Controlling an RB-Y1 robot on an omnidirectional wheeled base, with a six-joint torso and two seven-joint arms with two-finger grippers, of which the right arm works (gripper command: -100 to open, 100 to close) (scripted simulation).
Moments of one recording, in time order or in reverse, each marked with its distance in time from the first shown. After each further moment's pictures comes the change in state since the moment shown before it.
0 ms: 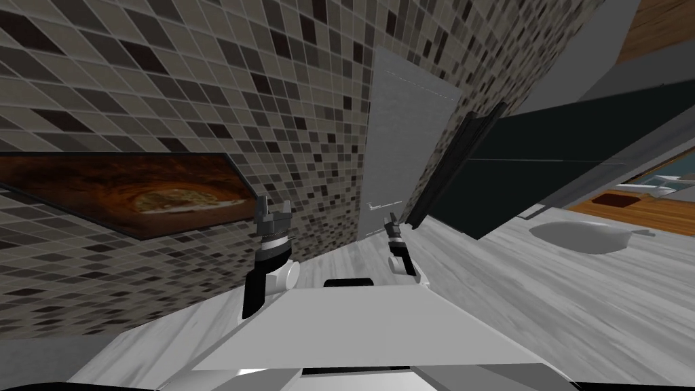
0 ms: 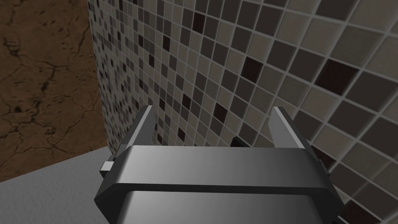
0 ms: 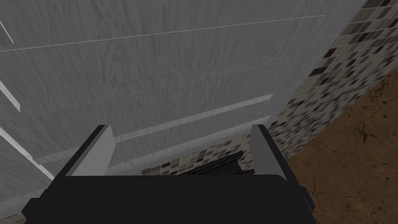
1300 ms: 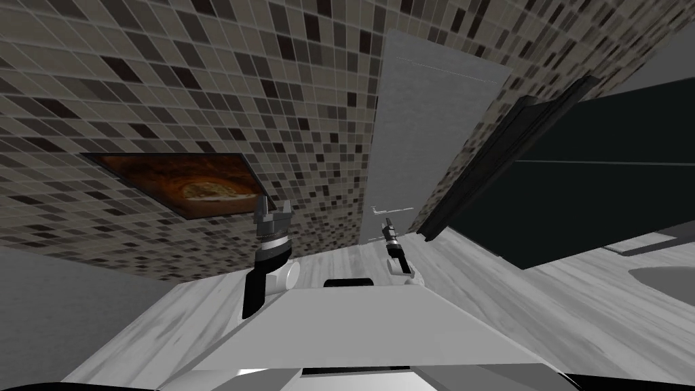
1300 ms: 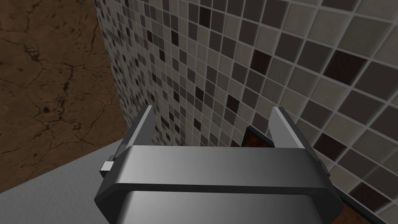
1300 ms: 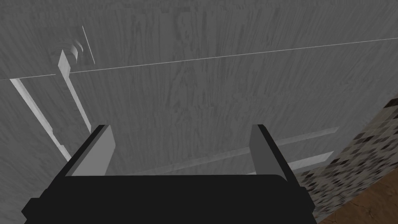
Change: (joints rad) arm -0.122 -0.027 -0.003 0.338 0.001 -0.065 -0.022
